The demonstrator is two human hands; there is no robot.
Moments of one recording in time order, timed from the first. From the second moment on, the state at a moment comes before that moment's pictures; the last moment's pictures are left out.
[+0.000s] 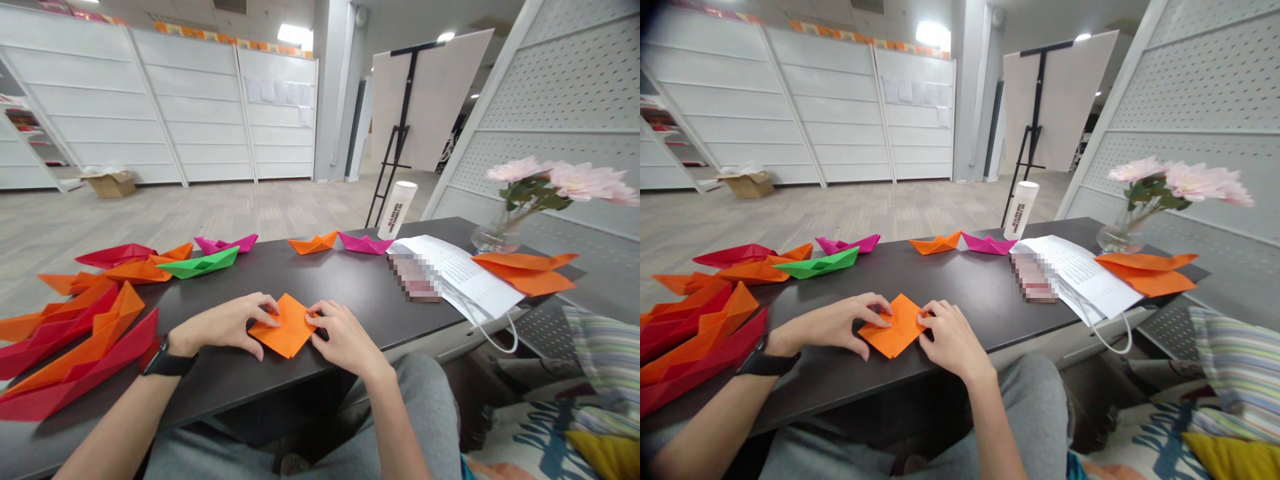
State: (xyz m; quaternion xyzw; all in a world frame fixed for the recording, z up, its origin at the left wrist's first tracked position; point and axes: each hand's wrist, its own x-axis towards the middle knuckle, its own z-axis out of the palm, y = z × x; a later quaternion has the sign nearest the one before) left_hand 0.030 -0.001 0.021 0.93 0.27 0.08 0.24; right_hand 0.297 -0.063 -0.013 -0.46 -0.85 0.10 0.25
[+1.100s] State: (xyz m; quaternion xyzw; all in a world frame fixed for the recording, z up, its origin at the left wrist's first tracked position) left_hand 0.047 0.004 0.000 0.87 0.41 0.20 0.18; right_hand 0.281 -0.030 -0.035 -0.55 -0.77 0.11 0.31
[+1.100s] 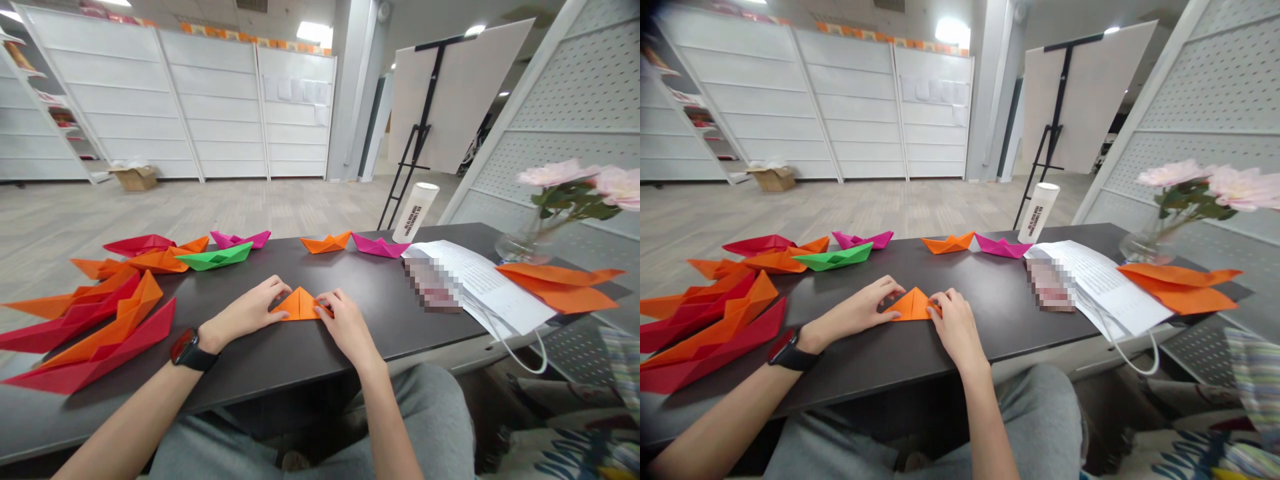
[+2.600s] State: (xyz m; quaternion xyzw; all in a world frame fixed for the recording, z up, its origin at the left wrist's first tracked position) left_hand 0.051 0.005 -0.015 0.84 0.44 0.23 0.23; right_hand 0.315 -0.064 -0.016 -0.53 -0.79 0.20 0.24
